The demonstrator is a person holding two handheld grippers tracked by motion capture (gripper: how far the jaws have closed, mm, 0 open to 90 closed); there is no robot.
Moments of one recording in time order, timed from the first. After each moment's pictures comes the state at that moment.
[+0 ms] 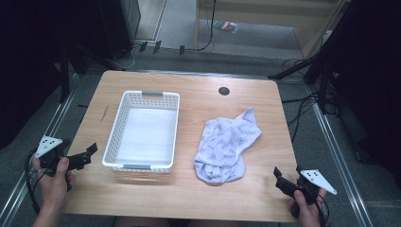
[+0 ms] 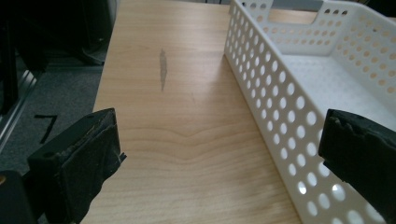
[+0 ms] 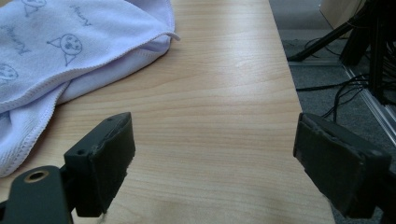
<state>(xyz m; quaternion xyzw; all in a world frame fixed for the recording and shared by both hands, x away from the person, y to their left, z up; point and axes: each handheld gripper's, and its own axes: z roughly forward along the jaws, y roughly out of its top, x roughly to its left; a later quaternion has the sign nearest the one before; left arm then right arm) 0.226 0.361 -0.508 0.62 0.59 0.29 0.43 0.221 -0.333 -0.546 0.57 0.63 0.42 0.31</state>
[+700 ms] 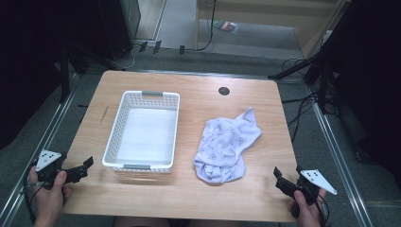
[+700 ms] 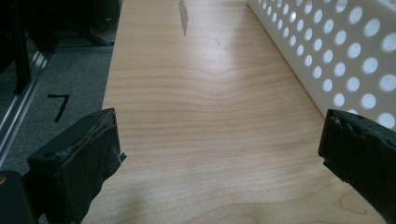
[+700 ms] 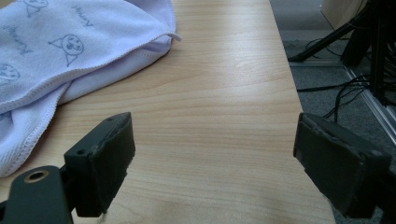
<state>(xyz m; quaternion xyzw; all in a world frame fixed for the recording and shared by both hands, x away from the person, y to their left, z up) 0.206 0.376 -0.546 0.63 0.60 0.29 0.40 0.220 -0.333 -0.546 0.57 0.63 0.42 0.31</state>
